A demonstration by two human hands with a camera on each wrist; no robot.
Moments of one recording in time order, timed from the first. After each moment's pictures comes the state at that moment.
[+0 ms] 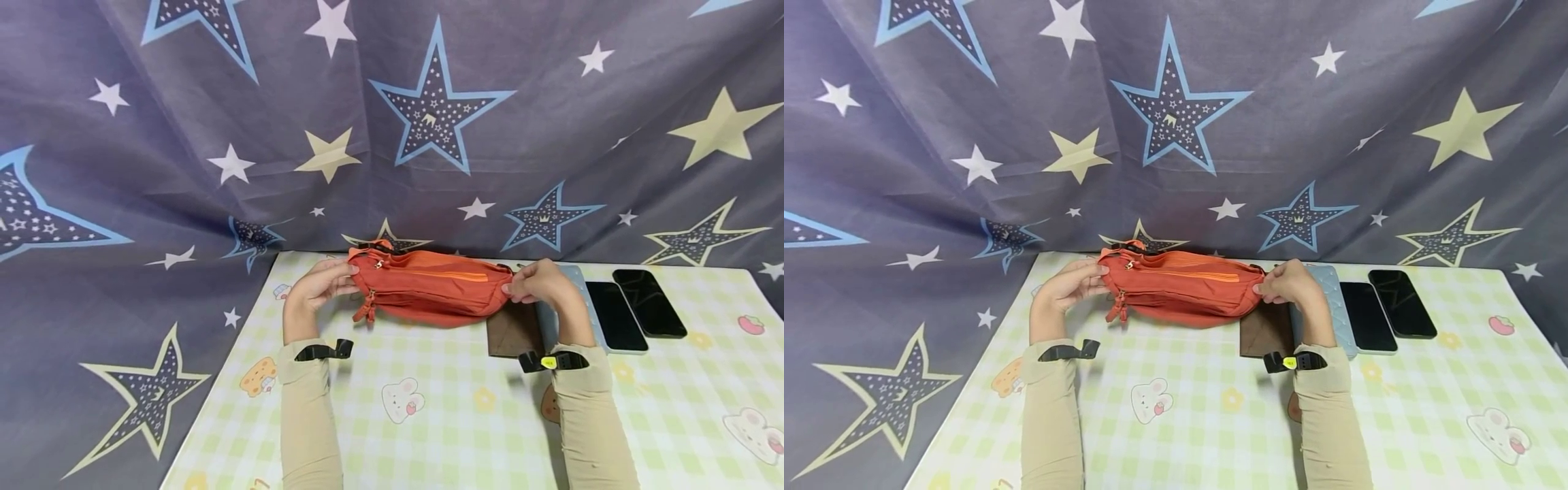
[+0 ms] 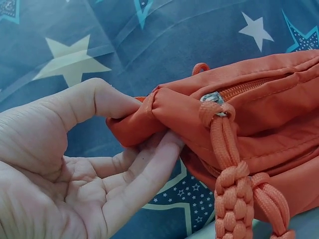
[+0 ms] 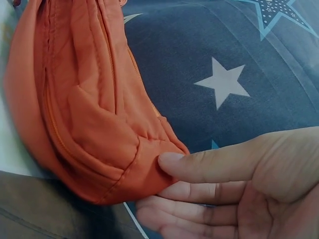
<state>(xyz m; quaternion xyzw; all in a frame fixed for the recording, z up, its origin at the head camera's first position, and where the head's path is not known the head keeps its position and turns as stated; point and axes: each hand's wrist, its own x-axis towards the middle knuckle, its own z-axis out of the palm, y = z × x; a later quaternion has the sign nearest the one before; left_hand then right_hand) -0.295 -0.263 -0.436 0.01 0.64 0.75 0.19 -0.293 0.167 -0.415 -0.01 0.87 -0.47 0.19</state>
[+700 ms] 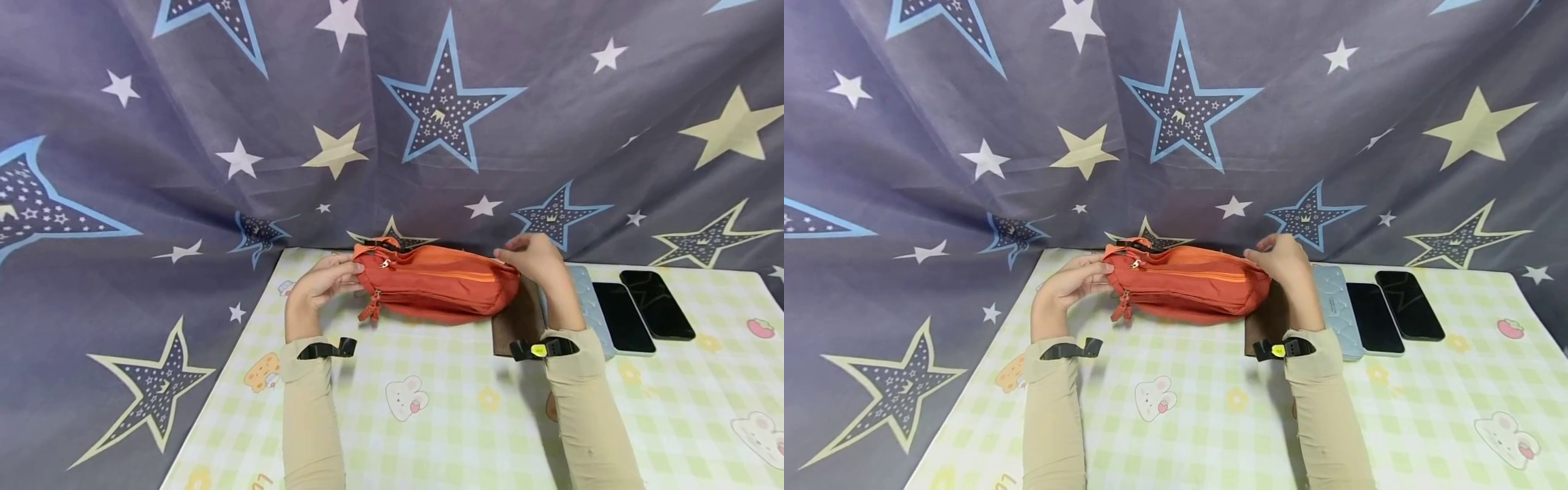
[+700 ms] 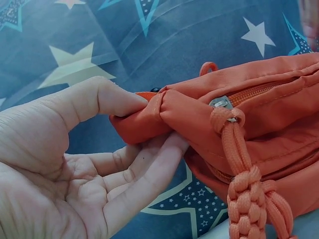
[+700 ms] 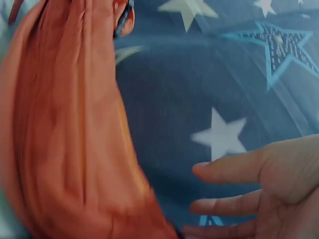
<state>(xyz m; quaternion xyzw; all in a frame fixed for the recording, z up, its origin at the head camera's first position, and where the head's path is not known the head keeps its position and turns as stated) -0.289 -0.264 -0.430 0.03 0.67 0.72 0.19 -0.300 0.129 -0.384 -0.01 0.92 -0.39 0.06</state>
